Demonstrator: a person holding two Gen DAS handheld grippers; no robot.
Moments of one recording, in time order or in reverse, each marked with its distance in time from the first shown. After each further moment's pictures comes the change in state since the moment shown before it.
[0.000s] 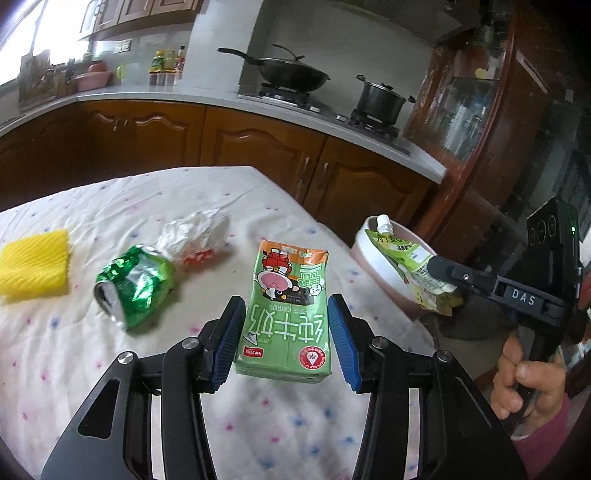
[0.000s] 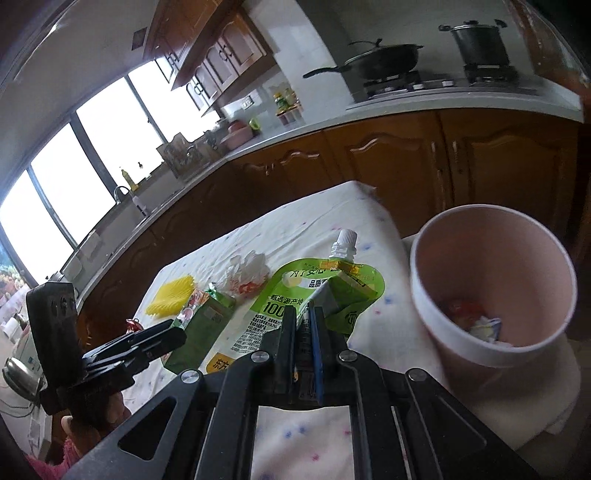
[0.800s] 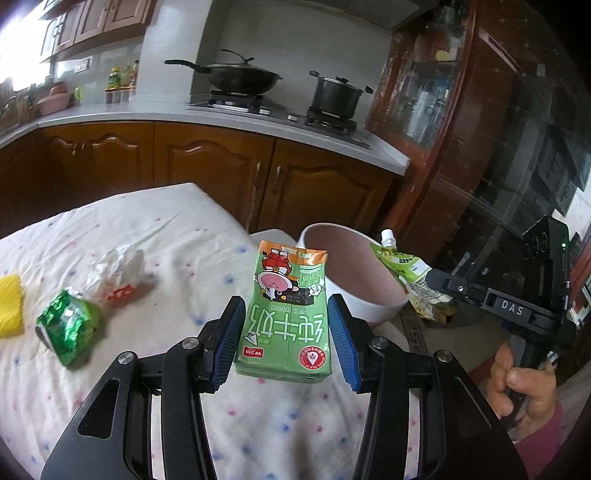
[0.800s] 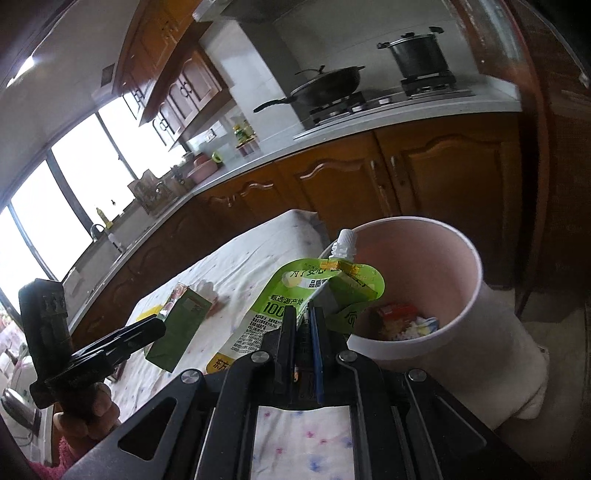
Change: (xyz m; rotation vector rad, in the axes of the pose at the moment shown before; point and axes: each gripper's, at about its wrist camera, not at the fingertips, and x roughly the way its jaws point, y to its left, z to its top) left arm 0.025 -0.079 0.025 0.100 -0.004 -0.087; right arm -0.064 -0.071 -0.003 0.103 -0.102 -0.097
